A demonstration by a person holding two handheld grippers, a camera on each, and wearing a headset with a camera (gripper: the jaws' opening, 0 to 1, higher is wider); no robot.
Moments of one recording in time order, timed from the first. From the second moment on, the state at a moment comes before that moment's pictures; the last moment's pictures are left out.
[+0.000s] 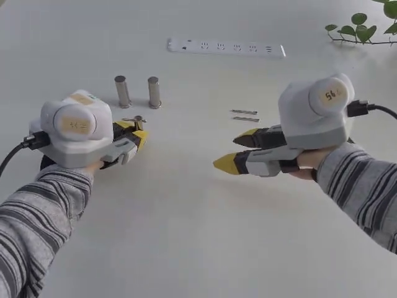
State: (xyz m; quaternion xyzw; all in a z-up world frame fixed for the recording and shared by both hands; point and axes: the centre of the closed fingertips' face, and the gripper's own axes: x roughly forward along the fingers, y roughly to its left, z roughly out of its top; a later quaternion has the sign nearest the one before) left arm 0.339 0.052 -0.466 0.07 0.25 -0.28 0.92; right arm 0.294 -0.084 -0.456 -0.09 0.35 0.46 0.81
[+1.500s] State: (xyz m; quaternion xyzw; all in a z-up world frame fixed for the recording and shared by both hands) left arm 0.328 0.063 -0.450 0.03 0.24 -0.29 0.93; right arm 0.339 -0.050 -0.428 -0.07 0.27 0.45 0.85
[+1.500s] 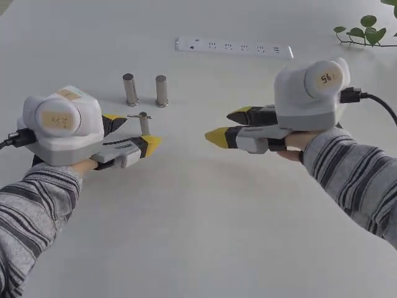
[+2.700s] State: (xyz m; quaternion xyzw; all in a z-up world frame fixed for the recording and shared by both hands) left arm 0.299 0.063 -0.426 0.02 0.22 -0.30 0.93; right arm 0.425 0.047 -0.455 -0.04 0.21 0.44 0.87
